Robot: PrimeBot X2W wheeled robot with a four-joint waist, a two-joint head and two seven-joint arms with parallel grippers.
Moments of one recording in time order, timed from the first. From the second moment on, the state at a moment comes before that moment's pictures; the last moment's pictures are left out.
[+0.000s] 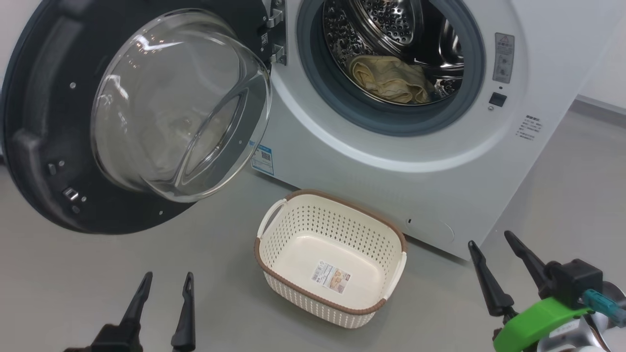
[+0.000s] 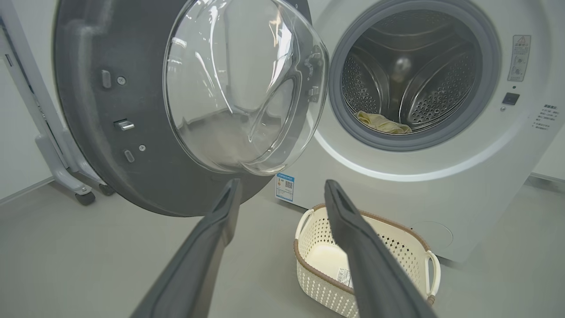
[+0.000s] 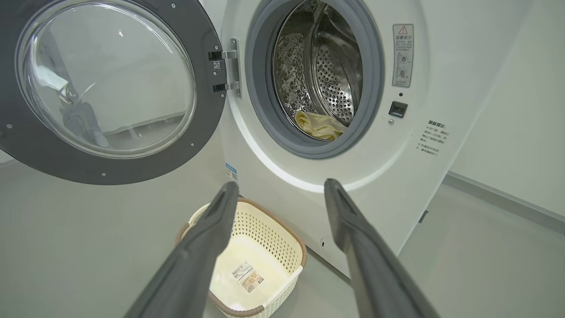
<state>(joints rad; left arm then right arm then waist) 0.05 0.31 -0.36 0.03 -0.34 0.25 -0.22 0.13 -0.05 -0.03 -0.04 0.08 0.13 -0.03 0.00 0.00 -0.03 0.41</state>
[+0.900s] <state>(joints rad) 0.05 0.31 -0.36 -0.01 -0.39 0.25 -0.22 0.13 -0.04 -0.02 -0.02 0.08 0.13 -0.03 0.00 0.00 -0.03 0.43</state>
